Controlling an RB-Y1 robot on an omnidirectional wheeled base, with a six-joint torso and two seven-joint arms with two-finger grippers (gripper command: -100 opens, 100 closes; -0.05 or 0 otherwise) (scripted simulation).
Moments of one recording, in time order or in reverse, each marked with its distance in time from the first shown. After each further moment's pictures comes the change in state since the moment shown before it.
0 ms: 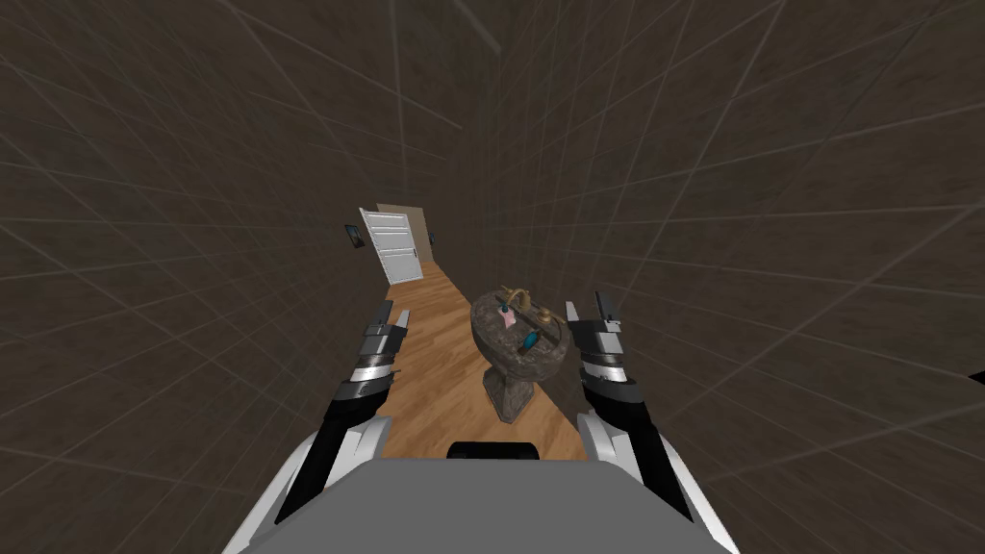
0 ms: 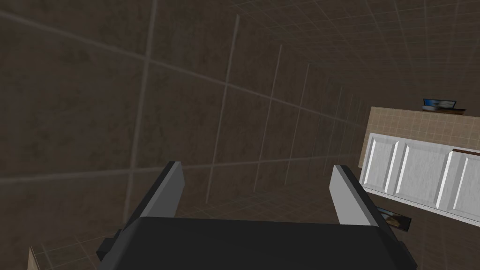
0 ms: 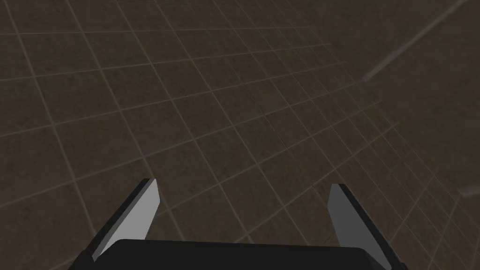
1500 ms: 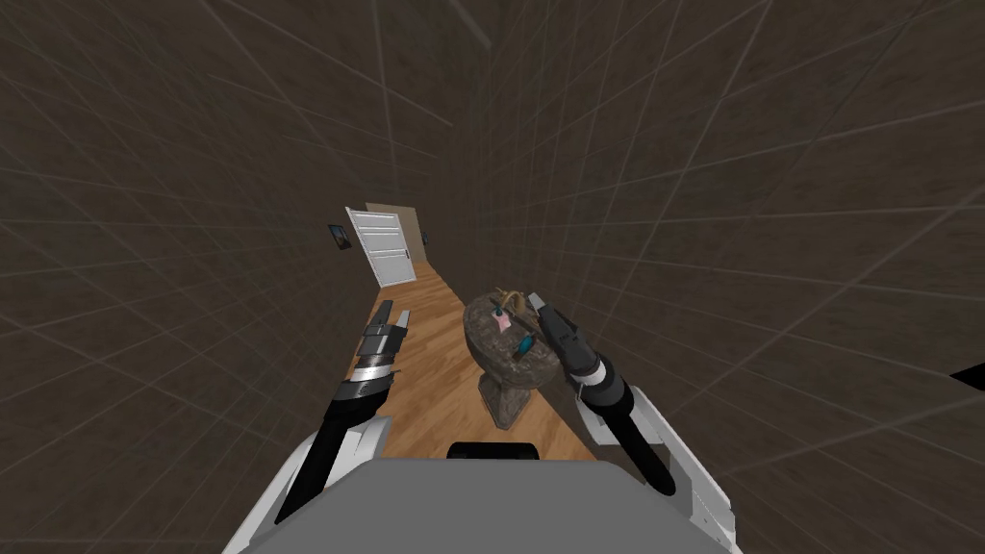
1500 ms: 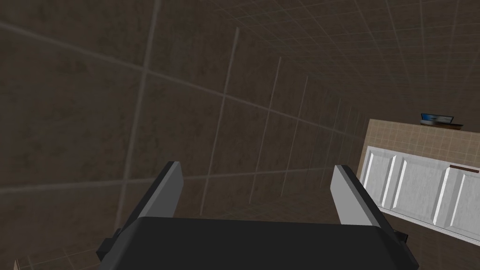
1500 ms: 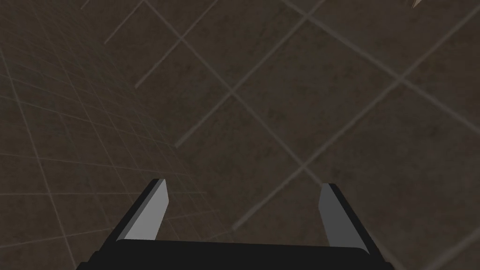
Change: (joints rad) left arm 0.000 0.000 0.000 0.000 0.000 0.000 0.000; right arm -0.198 -0.324 0.078 0.005 0.372 -0.266 -0.025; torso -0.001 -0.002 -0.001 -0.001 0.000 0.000
